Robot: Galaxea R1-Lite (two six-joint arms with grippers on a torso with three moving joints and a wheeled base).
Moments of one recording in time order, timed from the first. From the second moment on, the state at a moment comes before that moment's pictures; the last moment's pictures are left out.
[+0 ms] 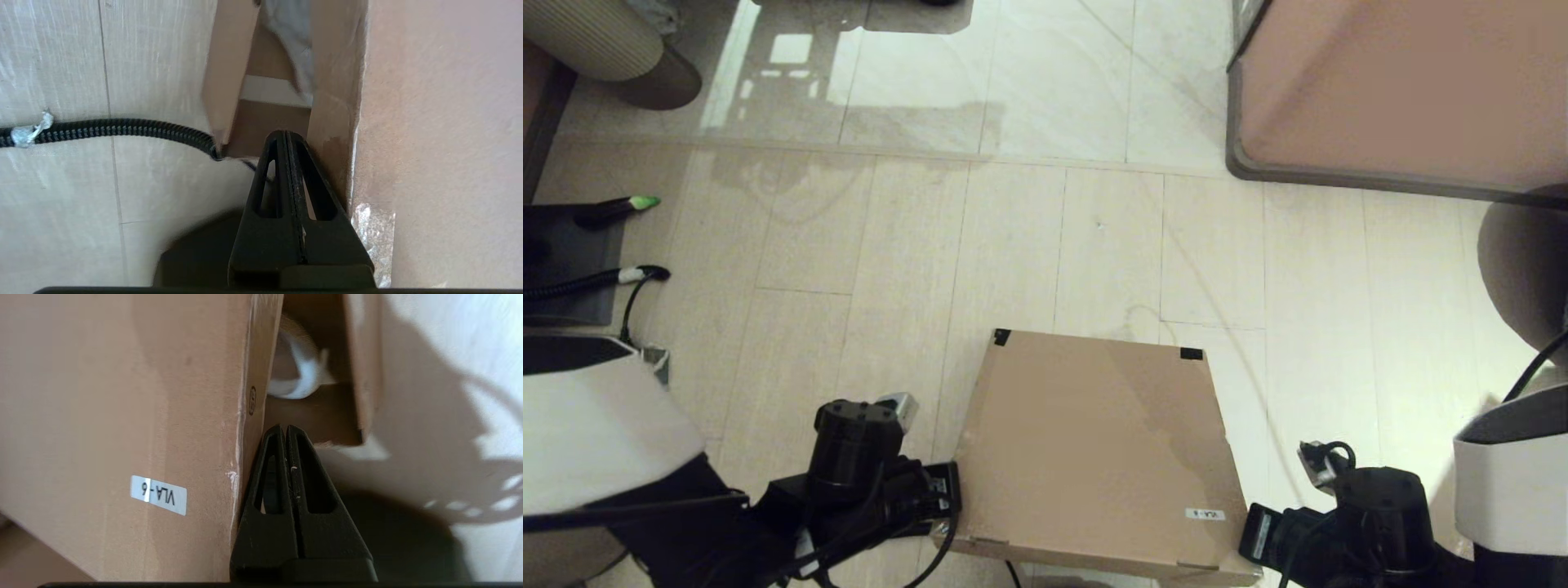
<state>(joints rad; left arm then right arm) -0.53 1.96 -0.44 -0.91 0.03 -0.42 0.51 2.10 -0.08 -1.52 0.02 0.75</state>
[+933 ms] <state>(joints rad) -0.45 1.83 -0.43 -0.91 0.01 -0.42 0.53 1.85 0.00 -1.52 0.06 1.06</state>
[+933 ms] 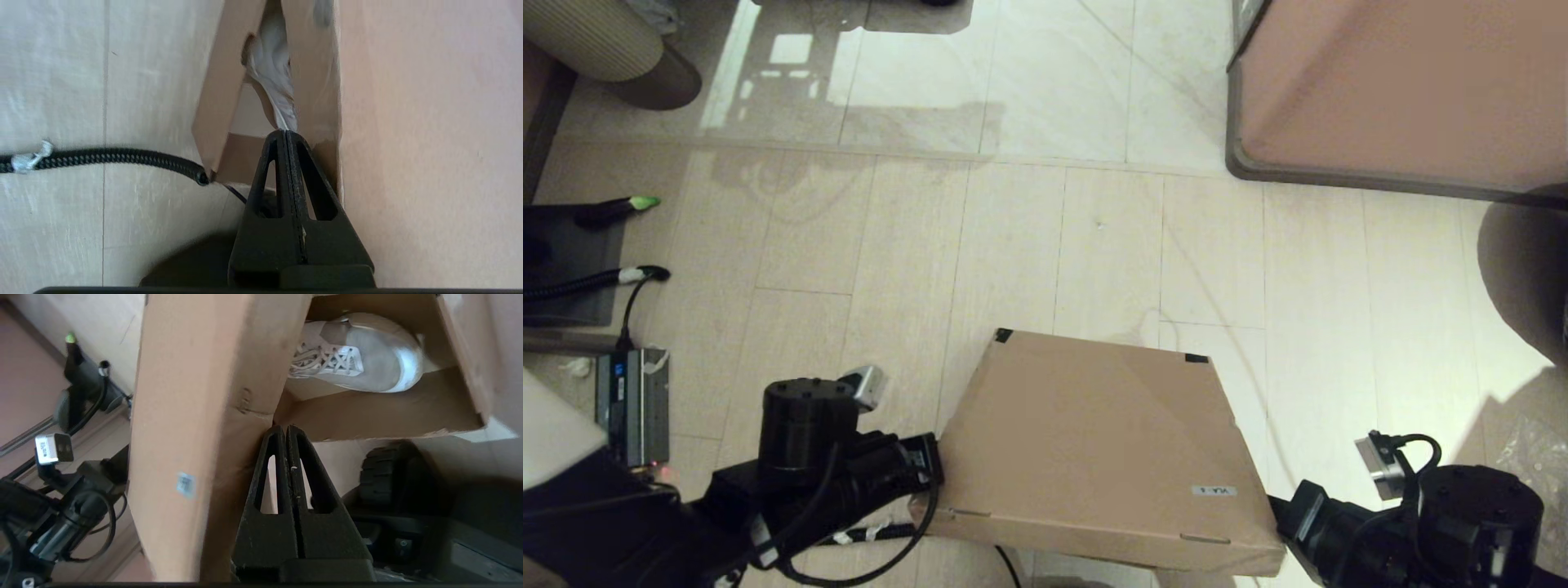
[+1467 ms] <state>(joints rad) -0.23 1.73 -0.43 -0.90 -0.01 -0.42 0.53 1.85 0.00 -1.52 0.05 1.05</state>
